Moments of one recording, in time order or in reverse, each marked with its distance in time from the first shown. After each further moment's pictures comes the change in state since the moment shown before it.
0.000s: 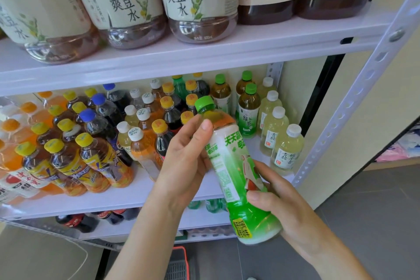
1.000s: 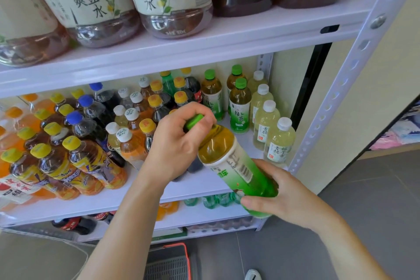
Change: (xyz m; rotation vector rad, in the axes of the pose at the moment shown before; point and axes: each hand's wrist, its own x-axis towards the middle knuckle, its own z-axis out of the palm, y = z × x) left_hand 0.024 0.015 -0.001 0.890 -0.044 0.457; right_hand 0.010 0.011 -0.047 -0.479 0.025 0.059
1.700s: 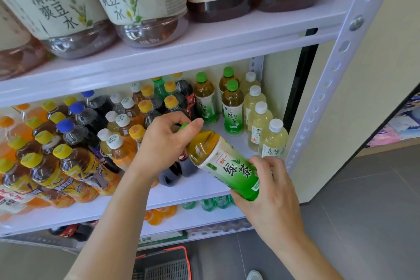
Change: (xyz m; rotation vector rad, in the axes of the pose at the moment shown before) left_hand 0.018 -0.021 0.002 0.110 -0.046 -0.298; right_hand 0.004 0.019 0.035 -0.738 0.773 -0.259
